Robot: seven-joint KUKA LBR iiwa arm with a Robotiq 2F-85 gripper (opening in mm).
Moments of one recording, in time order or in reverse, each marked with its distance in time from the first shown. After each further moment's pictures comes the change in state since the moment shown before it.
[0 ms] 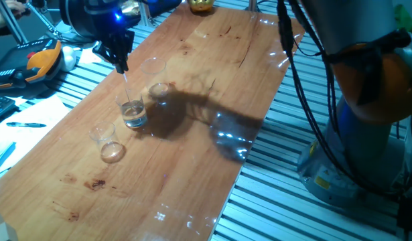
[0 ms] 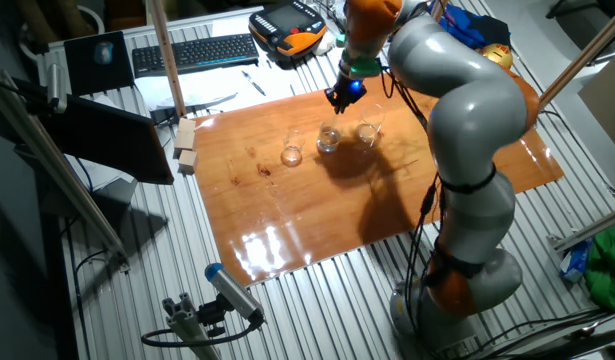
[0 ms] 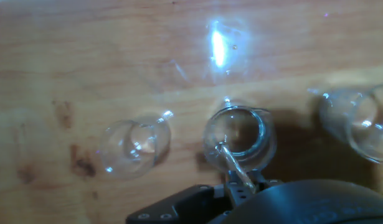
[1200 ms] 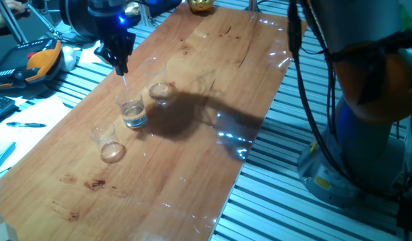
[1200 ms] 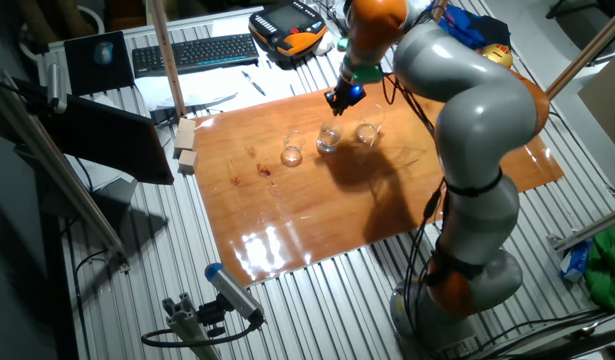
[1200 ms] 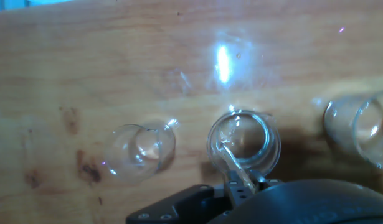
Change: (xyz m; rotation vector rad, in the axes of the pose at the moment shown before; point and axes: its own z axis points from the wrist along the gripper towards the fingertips) arm 0.001 0.002 0.007 -0.058 0.031 0.047
